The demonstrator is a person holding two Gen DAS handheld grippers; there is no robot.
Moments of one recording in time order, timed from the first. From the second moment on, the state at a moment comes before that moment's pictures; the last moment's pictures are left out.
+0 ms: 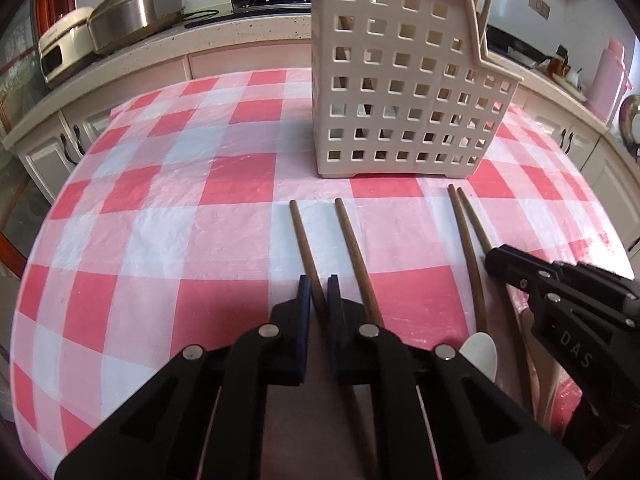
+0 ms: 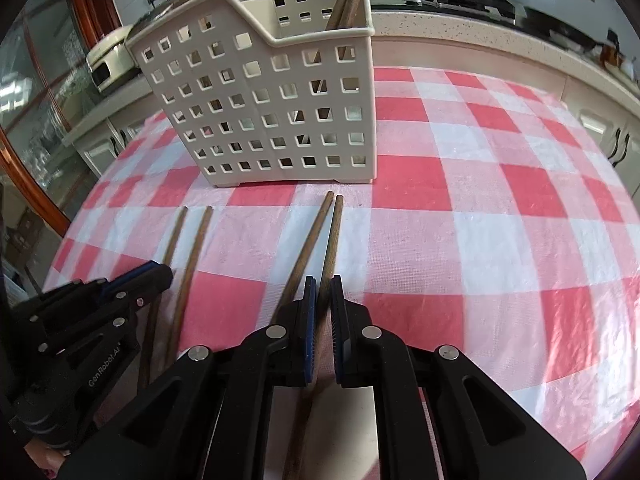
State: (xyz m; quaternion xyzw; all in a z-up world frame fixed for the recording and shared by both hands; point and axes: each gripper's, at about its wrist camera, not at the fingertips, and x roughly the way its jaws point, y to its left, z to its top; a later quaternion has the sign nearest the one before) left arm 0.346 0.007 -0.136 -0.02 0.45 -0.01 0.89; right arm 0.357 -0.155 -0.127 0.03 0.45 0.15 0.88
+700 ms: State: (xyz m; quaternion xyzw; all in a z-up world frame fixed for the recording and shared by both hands) left arm 0.266 0.022 -0.043 -0.03 0.30 -0.04 0.95; right arm 0.279 -0.164 -0.042 0.06 0.31 0.17 0.93
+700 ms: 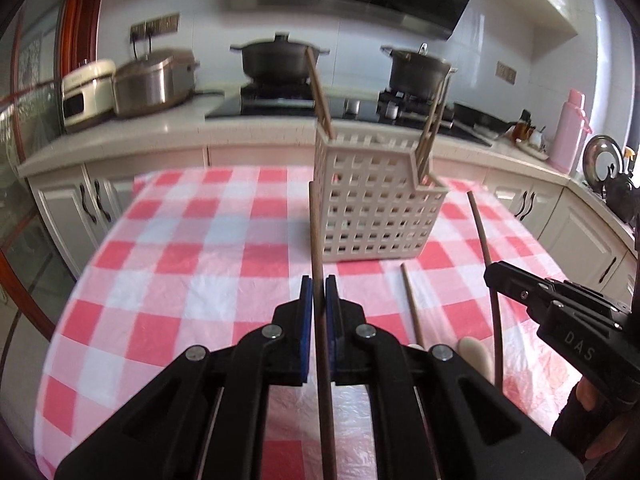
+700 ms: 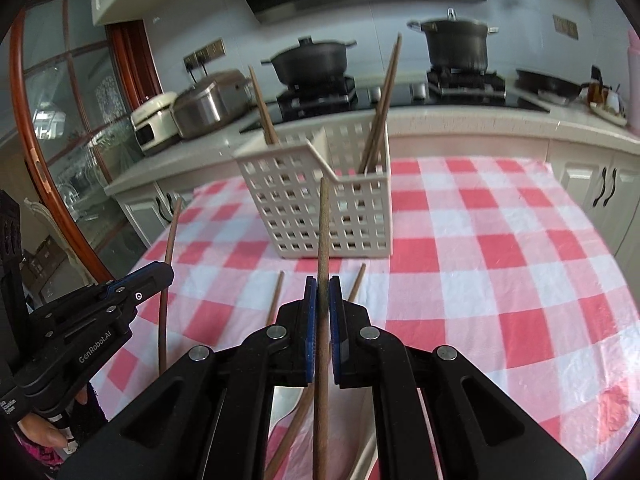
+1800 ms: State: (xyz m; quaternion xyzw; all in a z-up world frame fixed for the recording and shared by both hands) left arm 0.179 0.024 0.016 -0.01 0.19 -0.04 0.98; right arm 0.196 -0.162 0.022 0.03 0.21 0.18 0.96
